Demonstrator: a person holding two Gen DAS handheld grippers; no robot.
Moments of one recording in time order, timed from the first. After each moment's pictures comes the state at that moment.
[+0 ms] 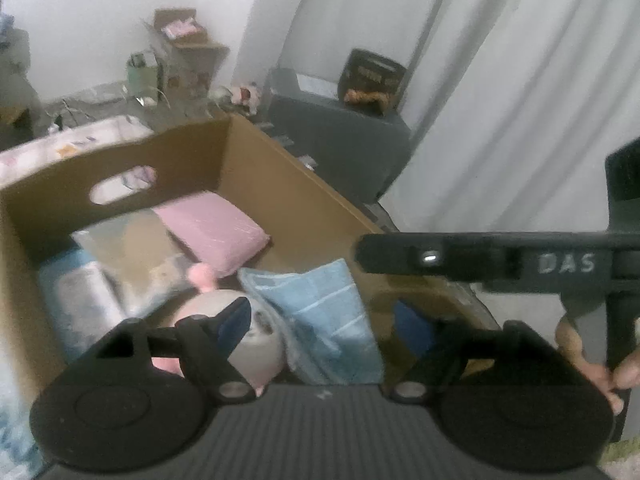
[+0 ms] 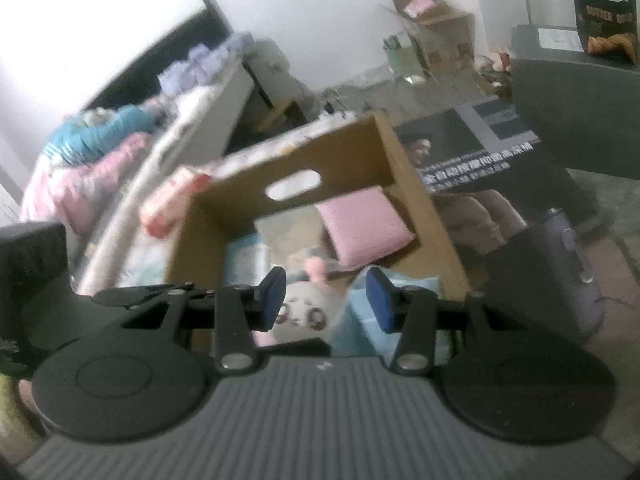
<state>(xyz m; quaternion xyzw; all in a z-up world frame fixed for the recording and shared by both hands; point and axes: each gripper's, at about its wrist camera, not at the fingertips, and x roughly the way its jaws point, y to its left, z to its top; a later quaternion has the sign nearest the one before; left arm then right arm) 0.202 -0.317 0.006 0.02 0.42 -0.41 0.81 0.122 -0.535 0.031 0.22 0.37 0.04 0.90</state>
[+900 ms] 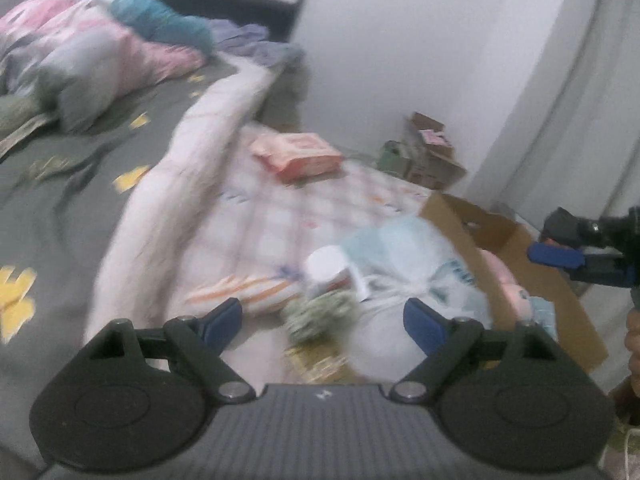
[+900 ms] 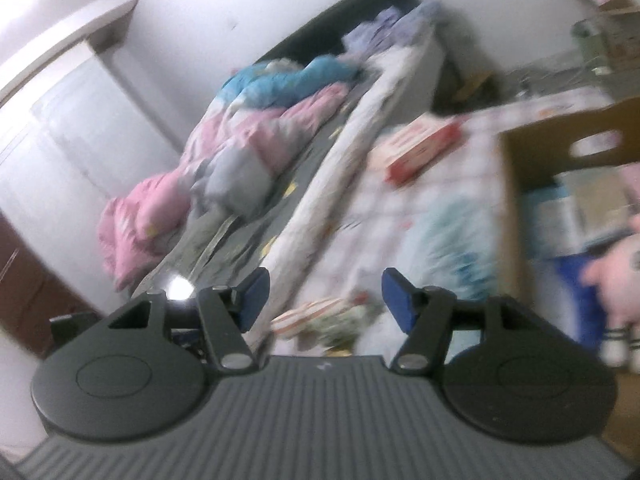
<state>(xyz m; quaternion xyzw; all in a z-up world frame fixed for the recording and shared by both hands) 0.038 0.059 0.033 -0.14 0.35 -0.08 0.92 0.095 -0.290 0.088 0.23 0.36 0.30 0.85</state>
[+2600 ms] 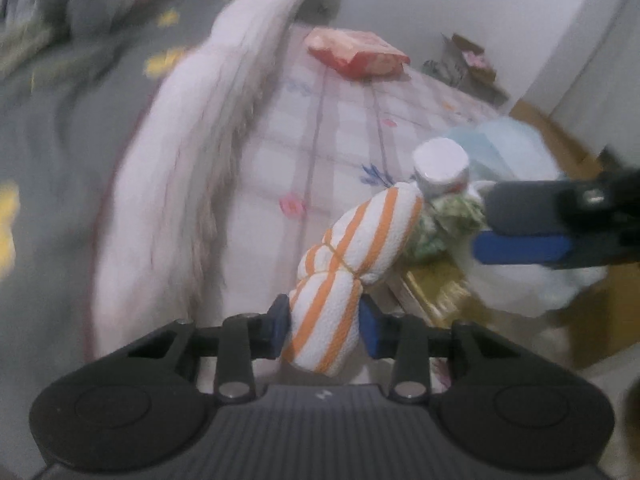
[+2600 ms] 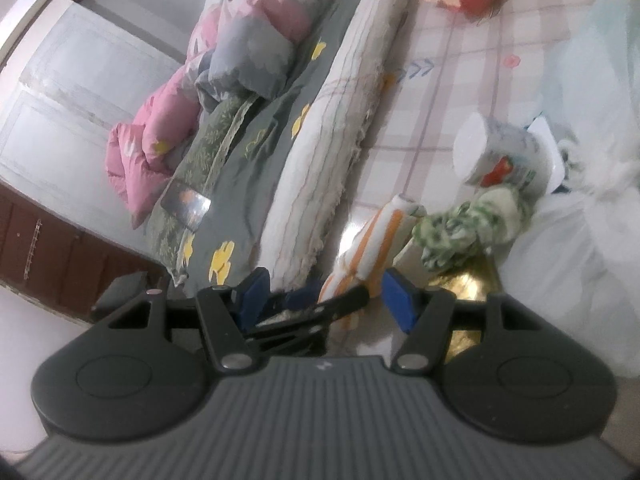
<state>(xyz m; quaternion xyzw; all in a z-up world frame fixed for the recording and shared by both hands) 0.069 0.106 -0.066 -0.14 0.47 -0.08 0.87 0.142 -0.122 -0.018 0.24 0.51 0.35 0.75</state>
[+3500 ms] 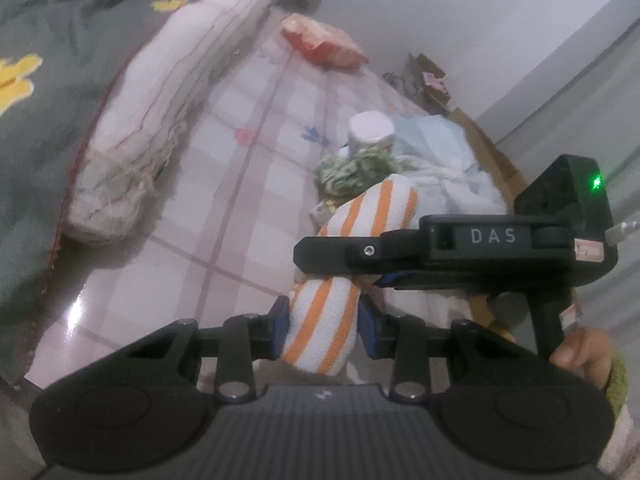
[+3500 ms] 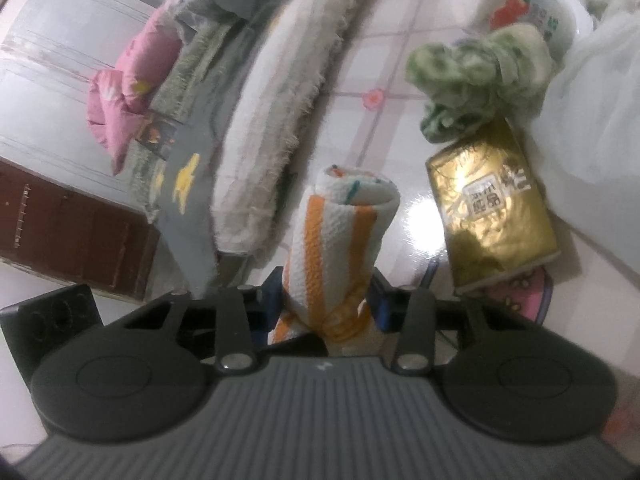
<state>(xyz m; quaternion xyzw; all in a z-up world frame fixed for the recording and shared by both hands) 0.001 0.106 -0.057 -0.24 0.45 -0.15 0.85 0.101 -0.086 -0.078 0.22 0.57 0.36 0.71</state>
